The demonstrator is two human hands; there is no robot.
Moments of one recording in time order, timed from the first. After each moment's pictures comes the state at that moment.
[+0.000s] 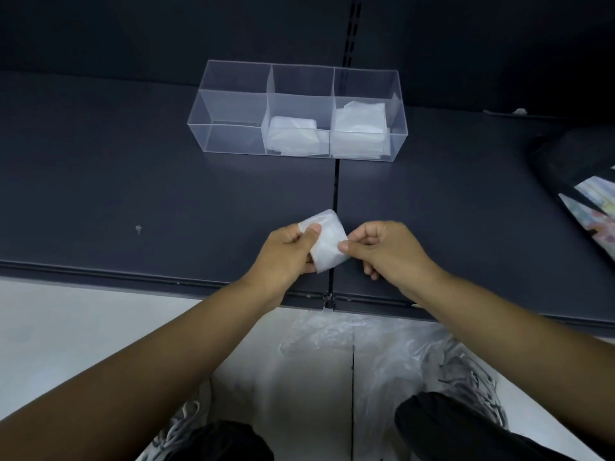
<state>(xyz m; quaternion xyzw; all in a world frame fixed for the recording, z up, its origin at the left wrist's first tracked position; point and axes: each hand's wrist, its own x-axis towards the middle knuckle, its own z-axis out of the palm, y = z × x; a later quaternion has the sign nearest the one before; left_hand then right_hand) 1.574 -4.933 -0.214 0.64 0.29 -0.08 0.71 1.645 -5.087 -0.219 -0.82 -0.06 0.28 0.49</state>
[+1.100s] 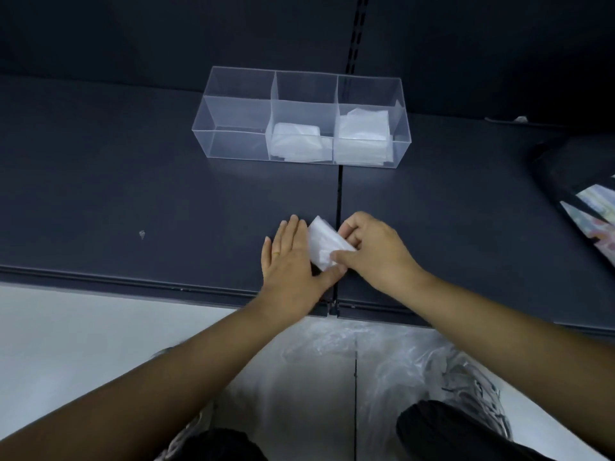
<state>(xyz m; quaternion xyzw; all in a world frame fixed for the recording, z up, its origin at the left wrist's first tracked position) 1.564 -4.935 -0.236 0.92 0.16 -0.08 0.34 1.643 -5.063 -0.209 -0.89 -0.16 0.22 0.36</state>
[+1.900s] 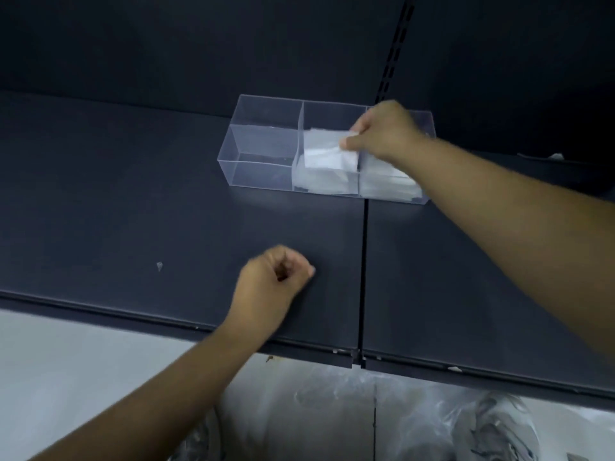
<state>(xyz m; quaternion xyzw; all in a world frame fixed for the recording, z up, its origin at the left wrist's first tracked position) 1.572 -4.874 -0.223 0.80 0.22 0.08 0.55 1.816 -4.963 -0.147 -0.92 -0.19 0.14 0.32</state>
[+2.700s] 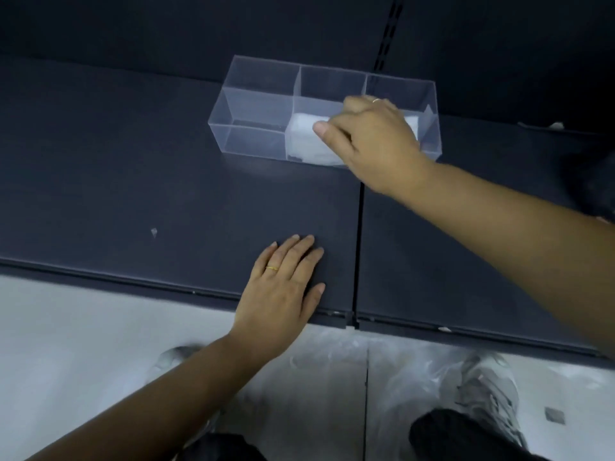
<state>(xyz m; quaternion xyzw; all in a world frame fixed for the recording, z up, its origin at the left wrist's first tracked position) 1.530 -4.900 -0.250 0.99 0.02 0.03 0.14 1.736 -4.986 -0.150 -0.88 -0.44 -0.05 0.17</state>
